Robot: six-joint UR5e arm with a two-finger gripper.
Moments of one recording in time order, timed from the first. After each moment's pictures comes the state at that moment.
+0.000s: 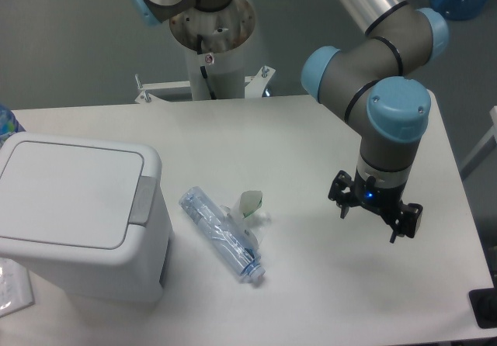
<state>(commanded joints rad) 2.63 -2.07 -1.37 -1.08 1.52 1.22</state>
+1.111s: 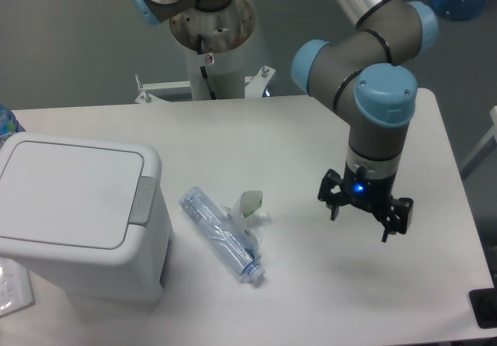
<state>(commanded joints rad) 2.57 -1.98 -1.46 -0.99 1.44 1.04</state>
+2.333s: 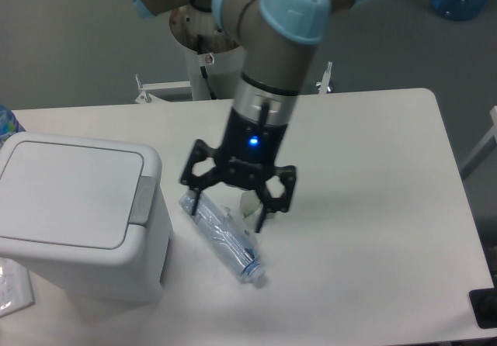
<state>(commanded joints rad) 2.39 -1.81 -1.46 -0.98 1.06 0.42</state>
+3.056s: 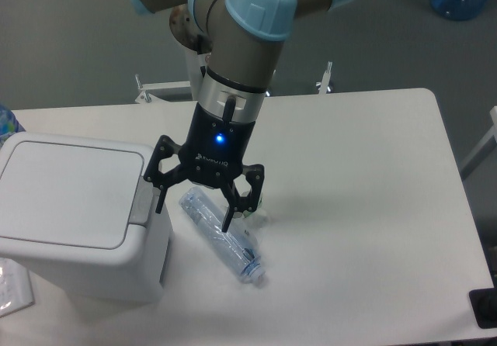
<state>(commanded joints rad) 2.39 -1.81 -1.45 -0.98 1.06 0.41</state>
